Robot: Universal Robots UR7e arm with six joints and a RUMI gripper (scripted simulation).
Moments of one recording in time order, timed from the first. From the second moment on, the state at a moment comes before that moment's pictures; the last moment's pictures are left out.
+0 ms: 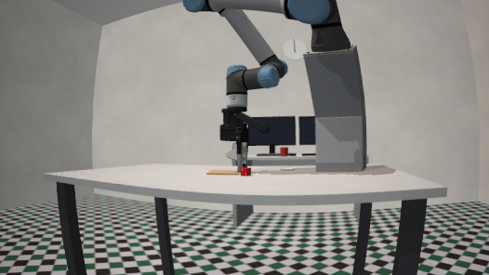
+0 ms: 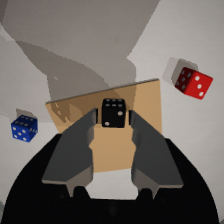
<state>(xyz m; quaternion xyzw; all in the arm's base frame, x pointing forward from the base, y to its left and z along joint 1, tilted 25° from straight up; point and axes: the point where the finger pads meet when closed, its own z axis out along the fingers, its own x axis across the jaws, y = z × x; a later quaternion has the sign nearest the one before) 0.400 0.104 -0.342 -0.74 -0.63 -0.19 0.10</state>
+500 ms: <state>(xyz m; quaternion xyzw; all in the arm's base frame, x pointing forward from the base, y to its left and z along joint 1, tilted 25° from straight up) 0.400 0.104 -0.341 -0.74 -0.63 -0.19 0.10</state>
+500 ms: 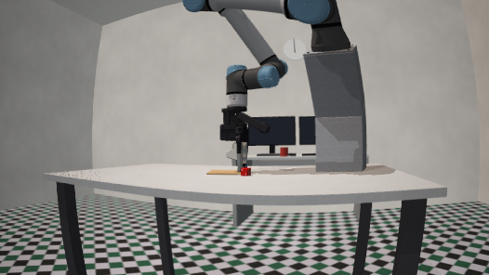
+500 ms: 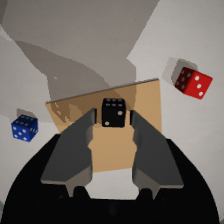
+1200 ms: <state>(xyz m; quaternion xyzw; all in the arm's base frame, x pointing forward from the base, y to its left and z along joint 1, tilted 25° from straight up) 0.390 0.079 -0.283 -0.74 -0.63 -0.19 0.10</state>
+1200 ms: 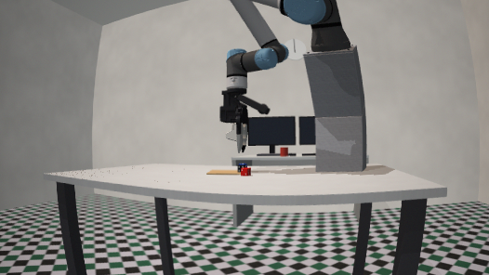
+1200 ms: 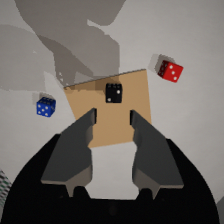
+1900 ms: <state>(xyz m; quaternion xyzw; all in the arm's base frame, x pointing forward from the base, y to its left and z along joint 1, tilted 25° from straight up) 0.386 0.069 -0.261 -0.74 -0.63 -0.19 0.10</state>
